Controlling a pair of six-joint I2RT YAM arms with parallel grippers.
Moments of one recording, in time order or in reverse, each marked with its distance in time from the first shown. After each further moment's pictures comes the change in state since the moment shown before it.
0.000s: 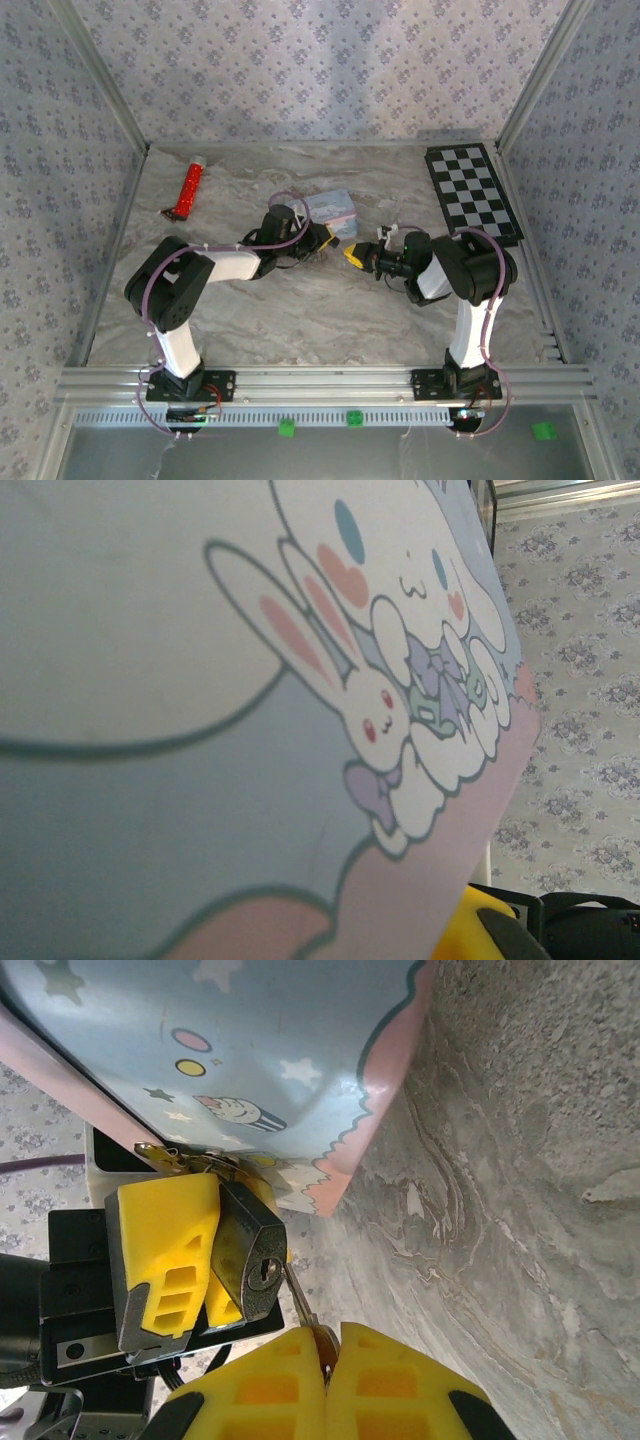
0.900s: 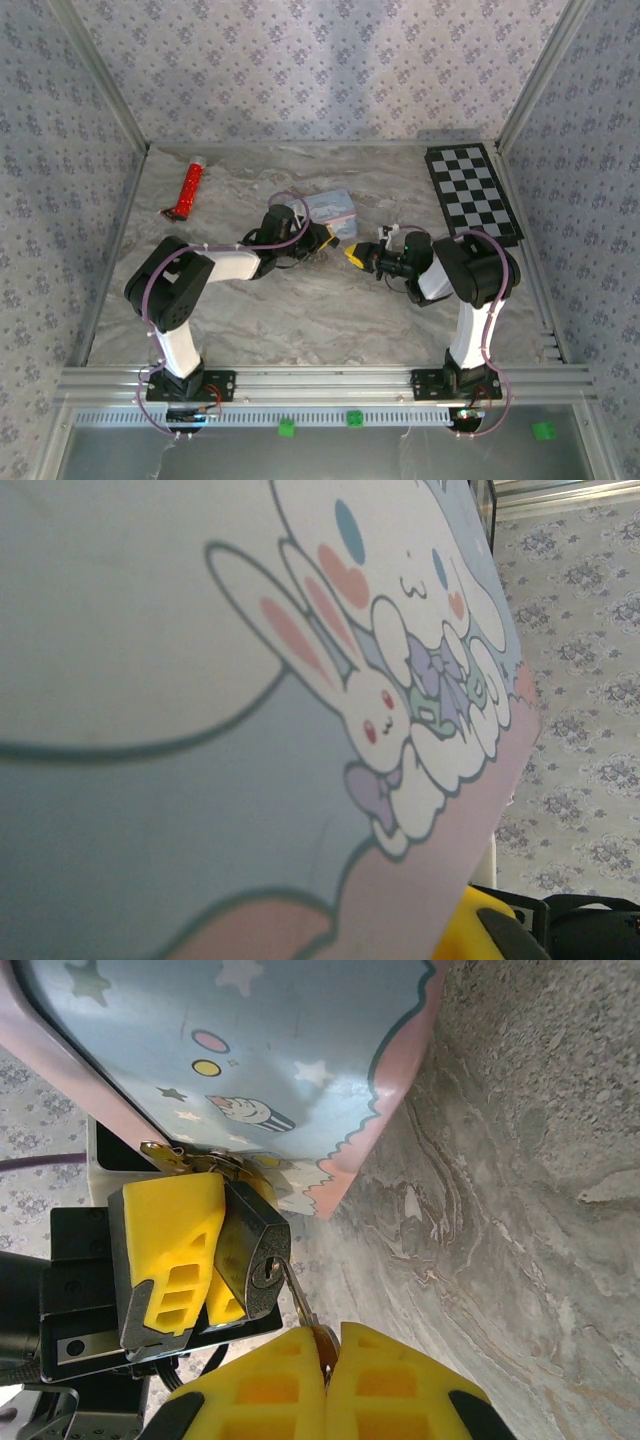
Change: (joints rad) left arm 0.002 0.000 0.000 0.000 0.008 0.000; right arm 0.000 -0.027 -0.008 -0.027 0.016 -0.023
